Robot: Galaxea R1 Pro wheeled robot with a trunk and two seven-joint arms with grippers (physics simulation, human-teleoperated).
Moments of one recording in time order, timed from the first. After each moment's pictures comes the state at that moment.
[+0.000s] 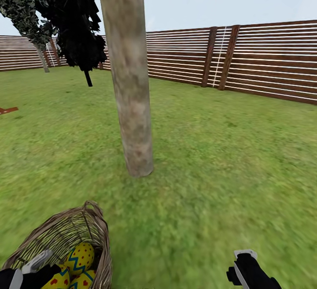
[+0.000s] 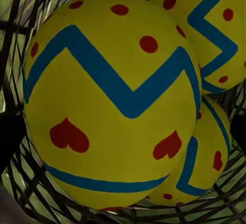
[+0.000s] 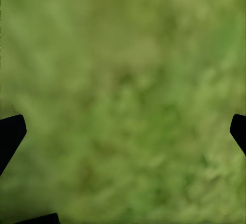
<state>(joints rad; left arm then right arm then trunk) -0.31 0.18 0.65 -0.82 0.12 0.82 -0.11 -0.41 -0.06 -0.13 -0.59 0.18 0.67 -0.12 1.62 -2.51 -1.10</state>
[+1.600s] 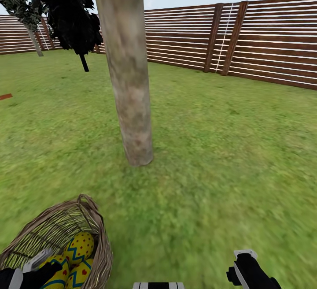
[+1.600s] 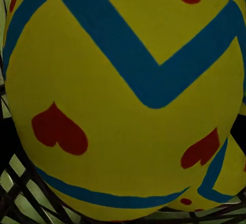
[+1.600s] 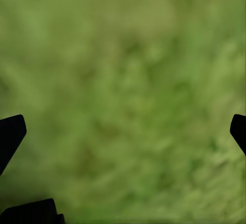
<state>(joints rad) -0.31 0.18 0.65 -0.82 0.15 0.82 -0.11 -0.41 -0.06 -0.13 -0.59 0.18 0.67 -0.12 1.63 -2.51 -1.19</state>
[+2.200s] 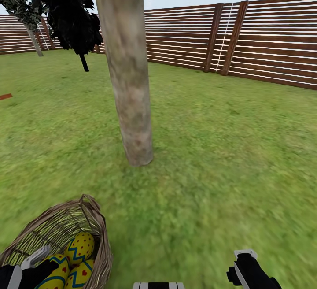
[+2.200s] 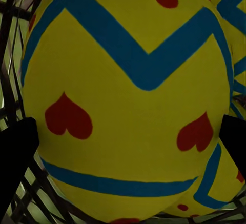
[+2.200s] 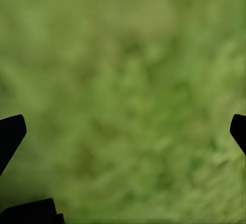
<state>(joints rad) -0.31 0.18 0.66 -0.86 0.12 0.82 -0.11 -0.41 -0.06 -0.13 -0.59 0.18 0.67 -0.12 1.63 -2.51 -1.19</state>
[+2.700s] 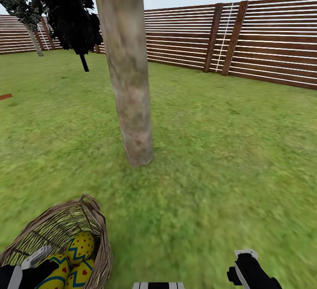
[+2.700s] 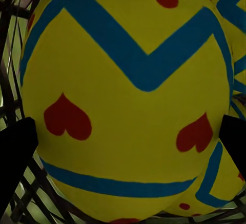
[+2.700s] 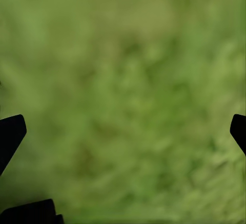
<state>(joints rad) -0.31 0.18 0.65 -0.86 0.12 0.82 -0.11 -0.41 -0.07 -0.13 -0.59 0.18 0.67 -0.12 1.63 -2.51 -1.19</state>
